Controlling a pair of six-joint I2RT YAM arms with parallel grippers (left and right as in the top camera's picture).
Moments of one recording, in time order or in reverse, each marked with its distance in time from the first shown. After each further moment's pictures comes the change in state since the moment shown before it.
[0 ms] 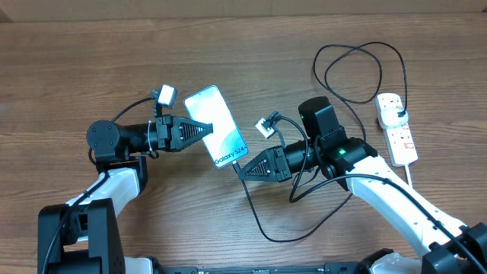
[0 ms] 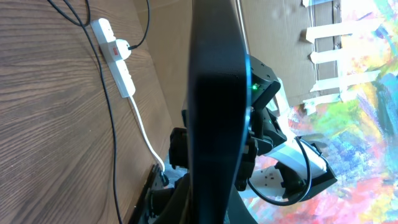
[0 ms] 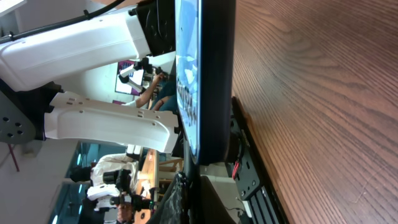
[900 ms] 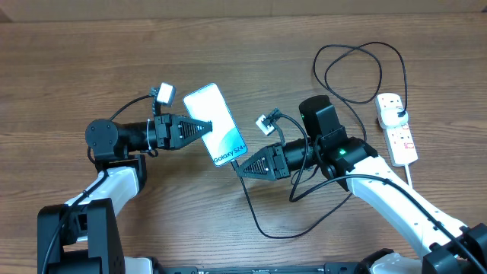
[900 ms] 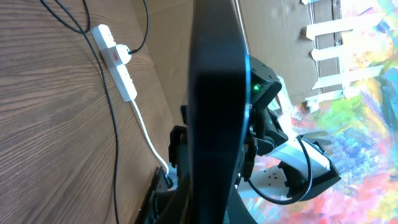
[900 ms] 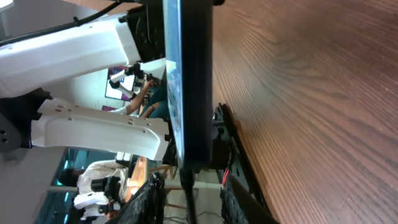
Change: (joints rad) left arm 0.006 0.000 0.013 0.000 0.000 0.026; right arm 0.000 -0.003 -0.002 0.027 0.047 0.007
